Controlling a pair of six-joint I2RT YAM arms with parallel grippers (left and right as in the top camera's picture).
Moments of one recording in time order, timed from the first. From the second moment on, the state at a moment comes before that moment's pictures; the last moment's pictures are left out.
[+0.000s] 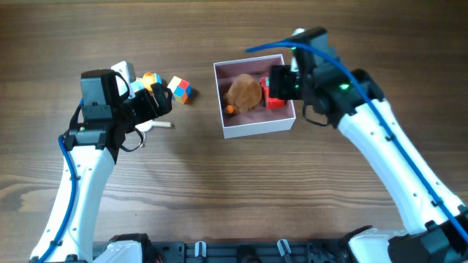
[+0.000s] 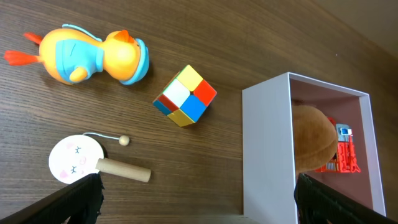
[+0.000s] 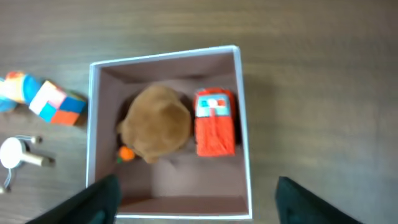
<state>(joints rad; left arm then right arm) 0.03 1.29 0.93 -0.49 0.28 -0.38 0.41 1.54 1.44 -0.85 0.08 0.37</state>
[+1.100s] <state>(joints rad) 0.02 1.91 1.60 -0.97 -0.05 -0.35 -0.20 1.41 1.44 -1.20 0.00 0.41</state>
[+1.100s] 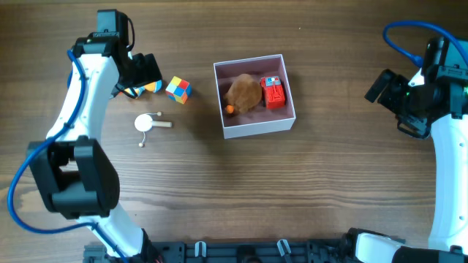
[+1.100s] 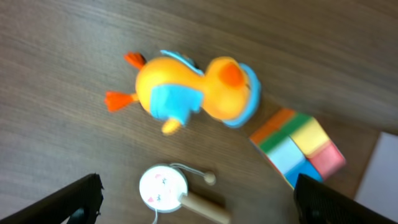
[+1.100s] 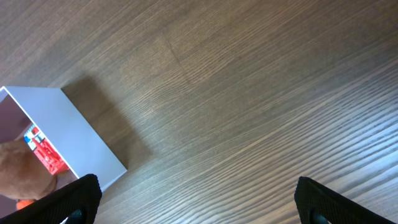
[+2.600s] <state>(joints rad) 0.11 1.94 1.61 -0.90 0.14 -0.04 -0.20 1.41 1.44 -1.27 0.00 0.38</state>
